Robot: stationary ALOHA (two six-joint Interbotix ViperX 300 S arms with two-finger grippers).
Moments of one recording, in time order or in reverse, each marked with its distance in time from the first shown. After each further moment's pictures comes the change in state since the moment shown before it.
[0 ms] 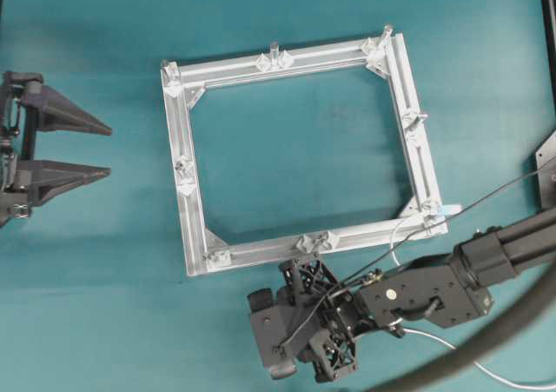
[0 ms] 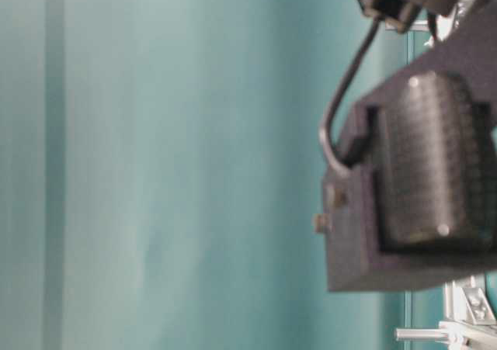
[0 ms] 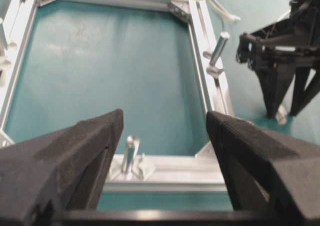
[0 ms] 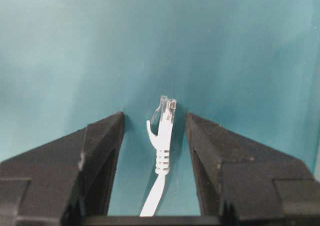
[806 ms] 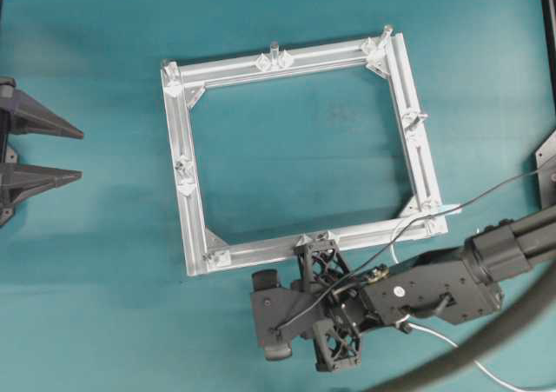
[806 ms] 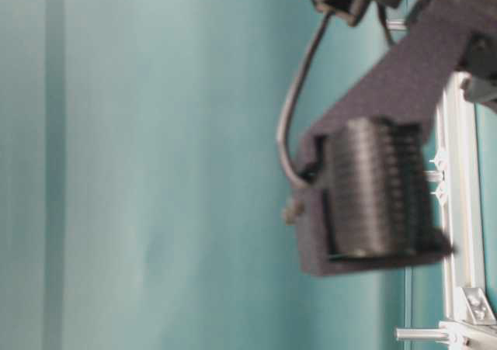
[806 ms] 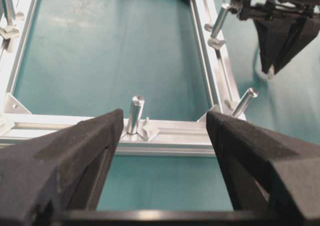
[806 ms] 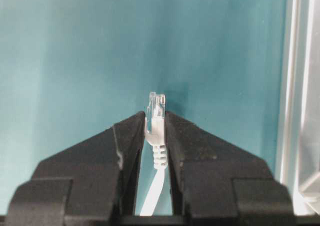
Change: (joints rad) left arm 0.011 -0.206 0.063 0.000 0.166 0.000; right arm -0.006 -0.061 -0.002 -0.080 0.149 0.186
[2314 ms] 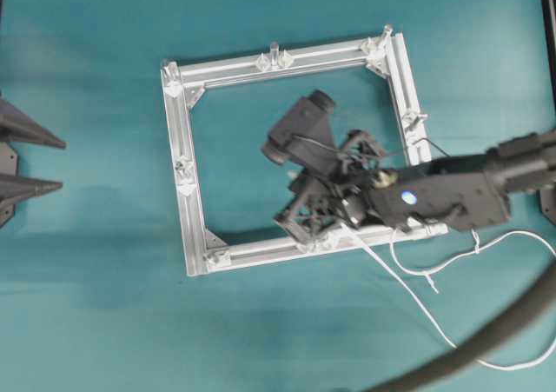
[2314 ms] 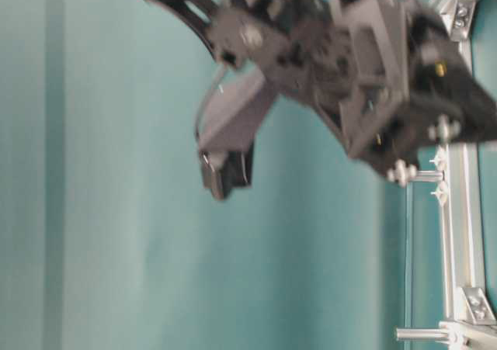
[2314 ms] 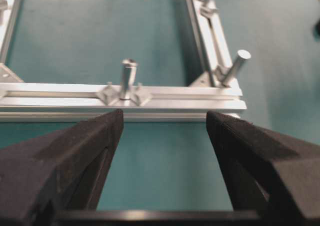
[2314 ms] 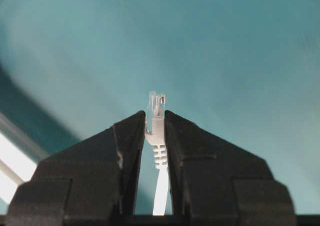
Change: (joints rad) left arm -0.046 -0.179 0.052 0.006 0.156 0.000; right arm -0.256 -0.127 0.064 -0.362 0.178 0.867
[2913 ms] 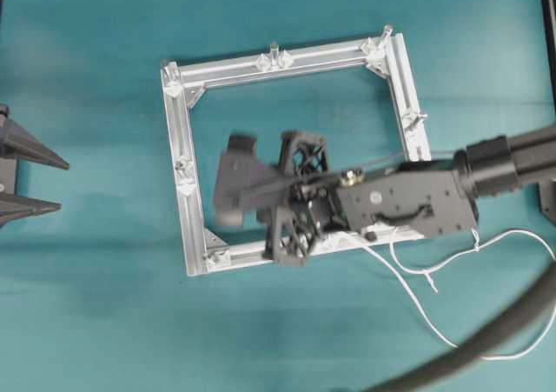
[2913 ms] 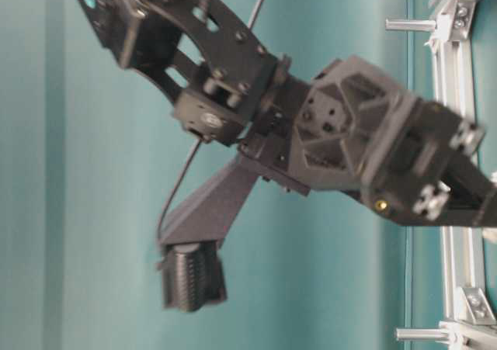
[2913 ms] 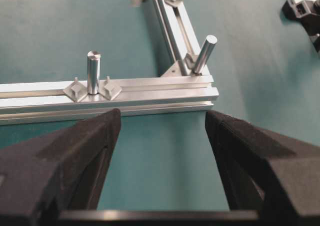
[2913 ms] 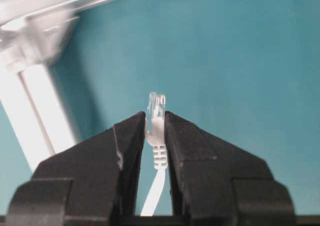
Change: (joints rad) left arm -0.089 0.000 0.040 0.000 -0.054 -0.002; right arm 0.051 0.058 -0.160 0.153 -0.008 -0.739
